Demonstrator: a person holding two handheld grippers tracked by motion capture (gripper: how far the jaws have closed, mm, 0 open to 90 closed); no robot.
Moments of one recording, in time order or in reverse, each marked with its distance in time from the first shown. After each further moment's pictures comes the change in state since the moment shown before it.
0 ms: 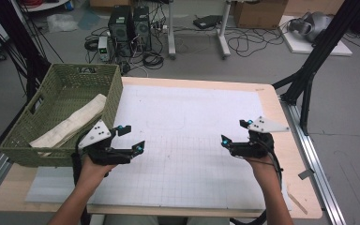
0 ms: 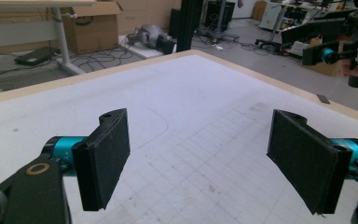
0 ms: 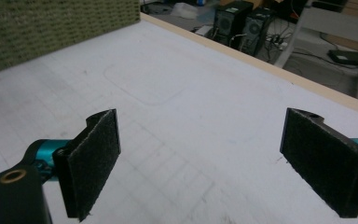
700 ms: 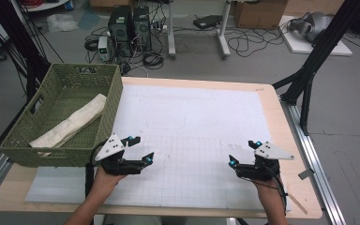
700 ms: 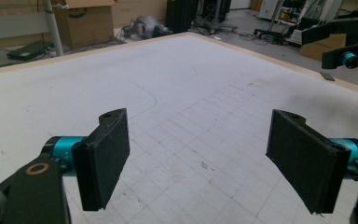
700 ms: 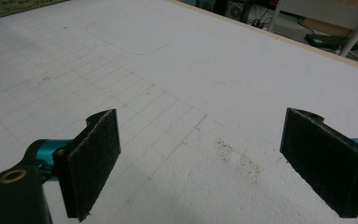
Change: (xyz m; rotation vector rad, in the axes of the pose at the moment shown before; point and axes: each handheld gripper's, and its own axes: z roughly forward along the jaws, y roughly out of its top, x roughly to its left) left arm -0.011 -0.042 0.015 0.031 0.000 0.027; right arm 0.011 -0.060 -0.018 0.028 -0.082 0.010
